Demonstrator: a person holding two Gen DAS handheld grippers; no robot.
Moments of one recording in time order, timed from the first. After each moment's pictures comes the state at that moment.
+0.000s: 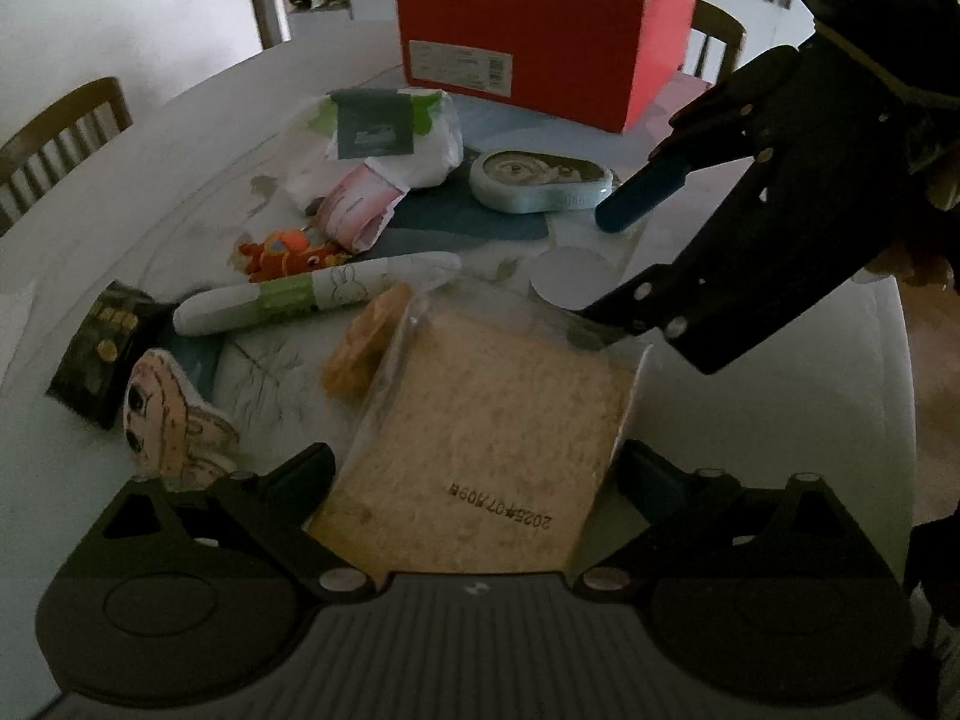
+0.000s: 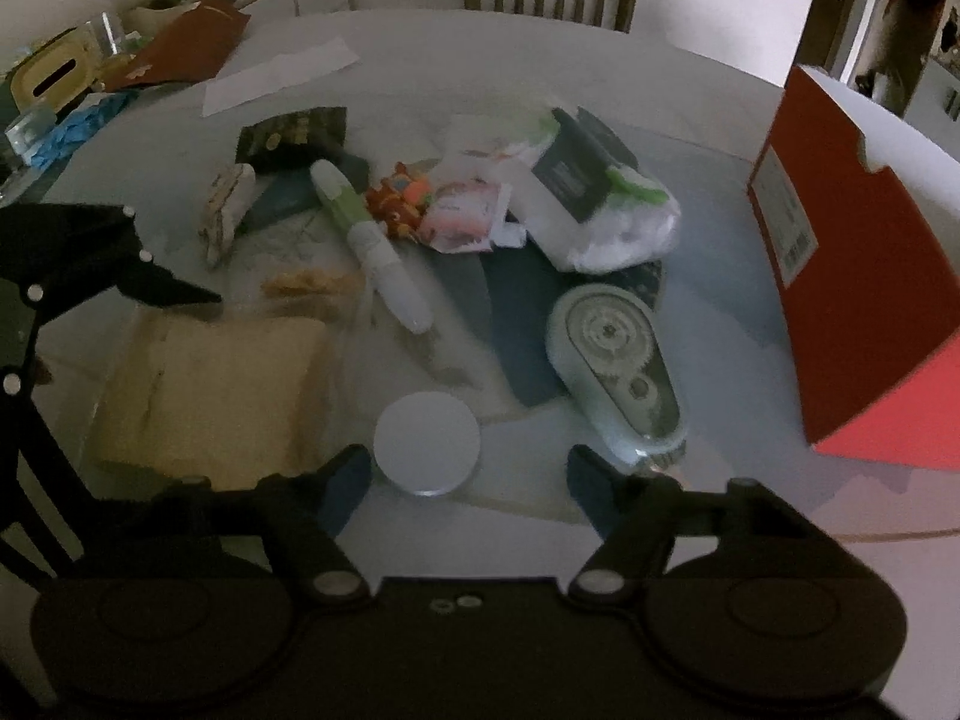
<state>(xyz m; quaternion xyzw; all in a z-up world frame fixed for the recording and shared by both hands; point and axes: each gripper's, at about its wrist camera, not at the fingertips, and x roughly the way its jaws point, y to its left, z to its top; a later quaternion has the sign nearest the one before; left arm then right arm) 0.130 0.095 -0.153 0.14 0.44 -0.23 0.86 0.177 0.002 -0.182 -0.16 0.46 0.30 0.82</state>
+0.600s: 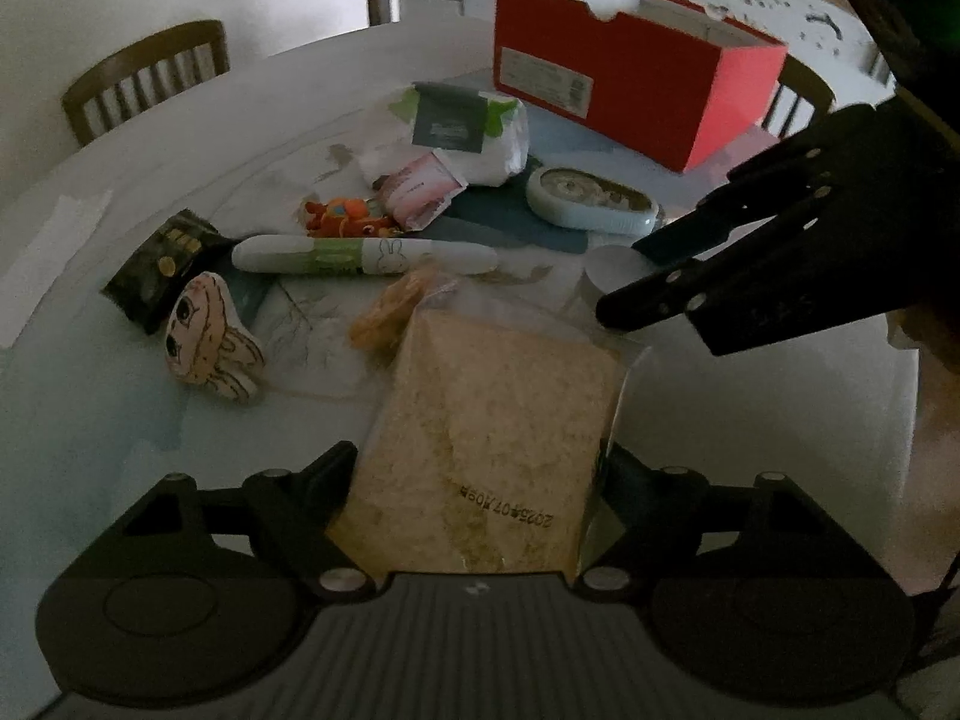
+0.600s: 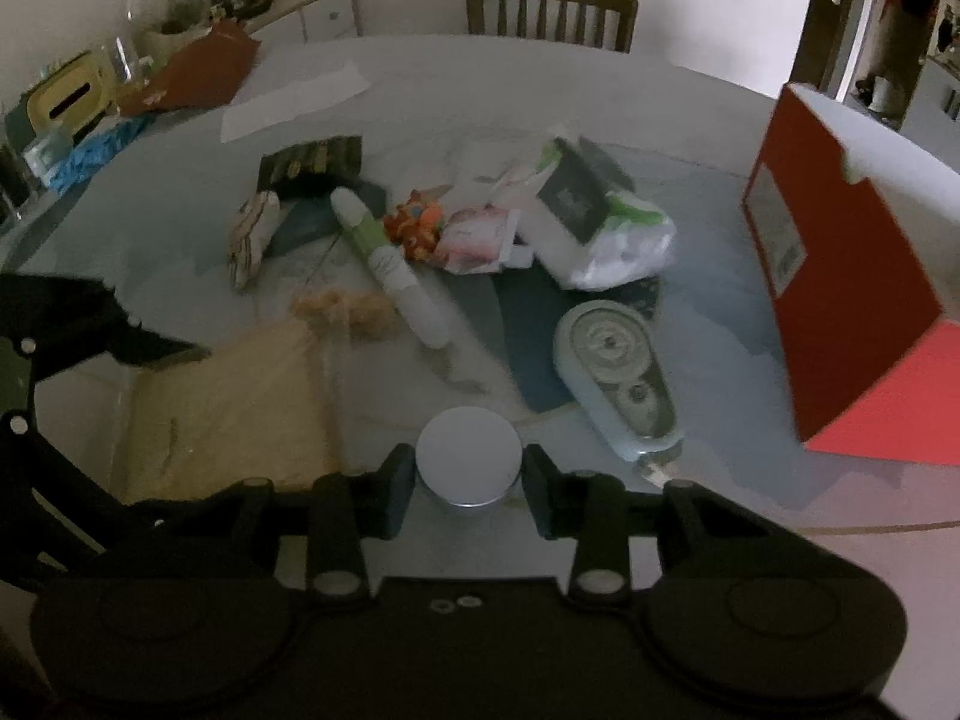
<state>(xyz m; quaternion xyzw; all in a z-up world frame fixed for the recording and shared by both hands) 0.108 0.088 -0.141 0.05 0.45 -0.13 0.88 0.167 -0.011 -0.165 -0.14 0.45 0.31 0.83</state>
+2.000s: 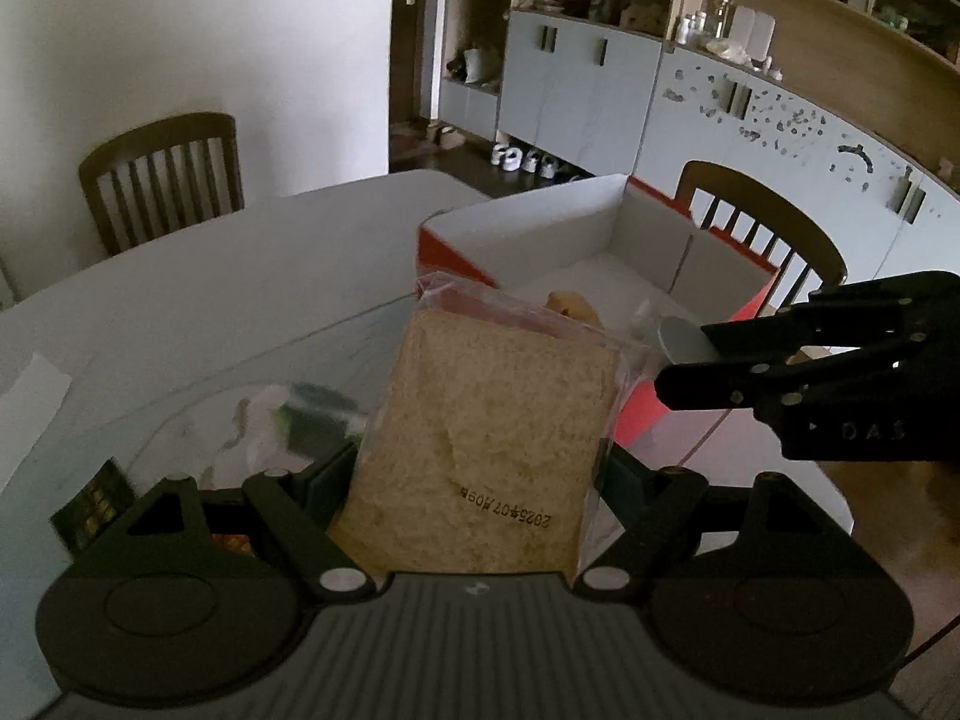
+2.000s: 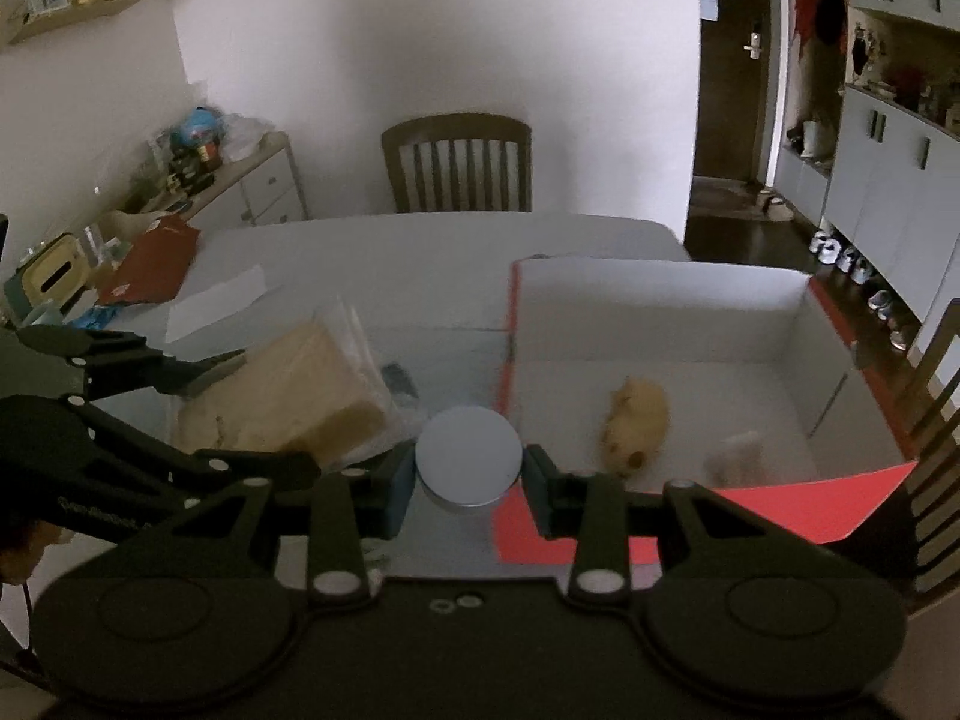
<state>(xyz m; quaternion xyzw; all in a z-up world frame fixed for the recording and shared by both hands) 0.205 -0.040 -0.022 0.00 0.38 -0.09 0.92 0.237 -0.168 -0.061 -0.06 0.36 0.30 0.88</state>
